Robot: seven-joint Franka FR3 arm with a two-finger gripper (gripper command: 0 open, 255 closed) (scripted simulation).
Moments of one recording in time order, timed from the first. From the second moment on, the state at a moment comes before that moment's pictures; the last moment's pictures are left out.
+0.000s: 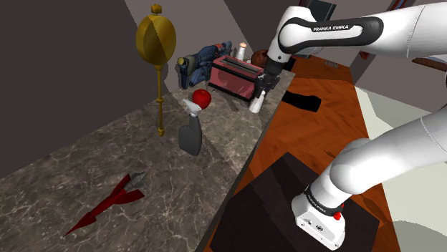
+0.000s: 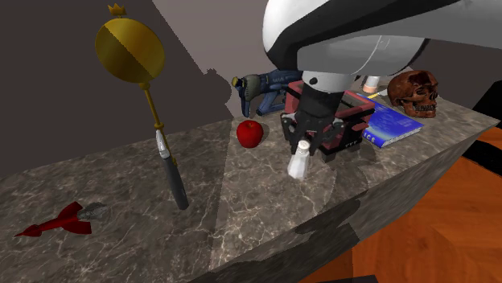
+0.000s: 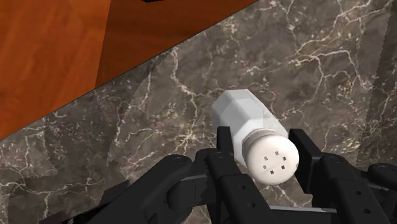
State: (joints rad) arm -0.03 -0.39 -0.10 -2.31 0.04 1.94 0.01
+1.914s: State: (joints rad) arm 0.15 -0.47 0.25 -2.24 0.18 1.83 0.48
